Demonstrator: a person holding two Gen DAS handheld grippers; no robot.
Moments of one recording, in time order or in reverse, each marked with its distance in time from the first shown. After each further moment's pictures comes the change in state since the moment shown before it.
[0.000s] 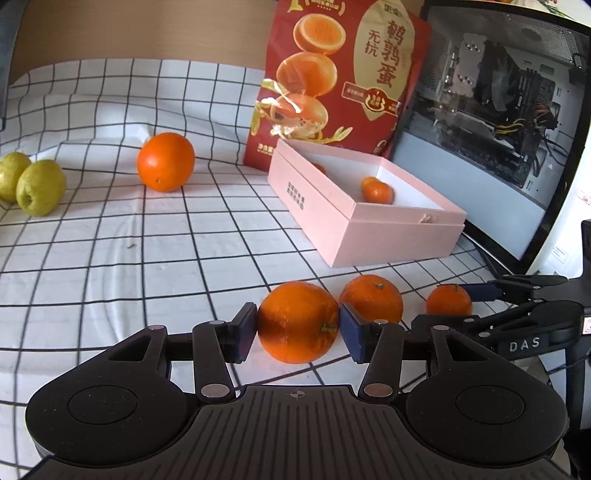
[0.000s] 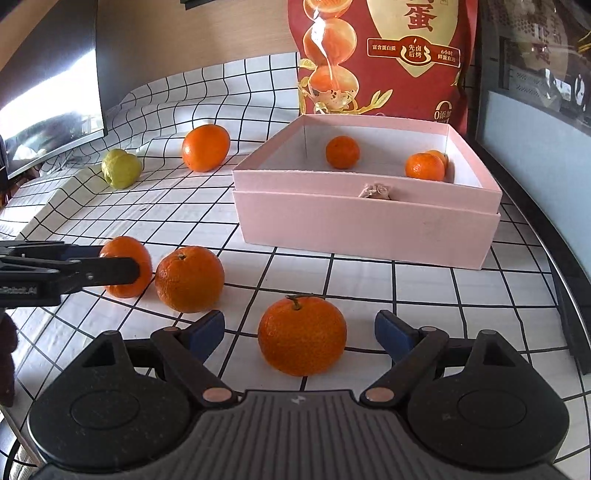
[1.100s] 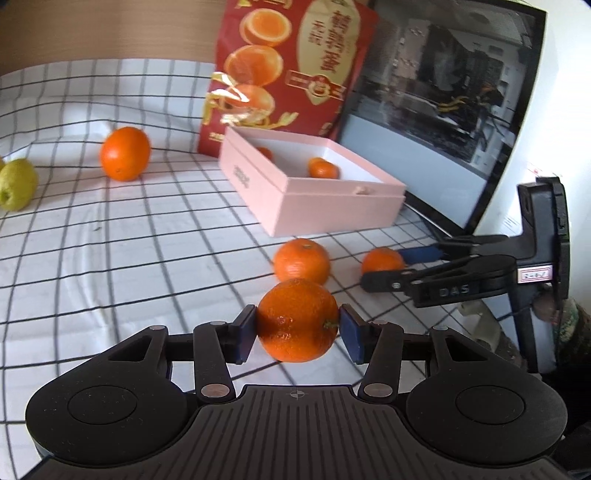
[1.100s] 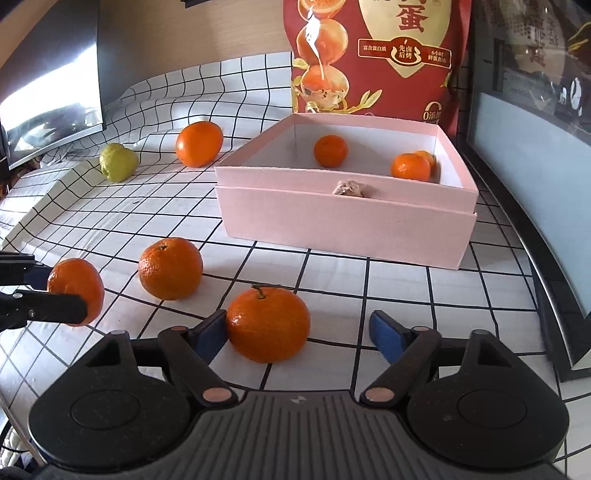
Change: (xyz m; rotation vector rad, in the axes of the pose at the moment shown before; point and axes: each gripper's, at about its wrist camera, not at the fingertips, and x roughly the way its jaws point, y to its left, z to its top) left arm -0.033 -0.027 -0.015 0.074 0.050 -0.127; right arm -0.008 -0.016 -0.005 -0.040 0.000 0.003
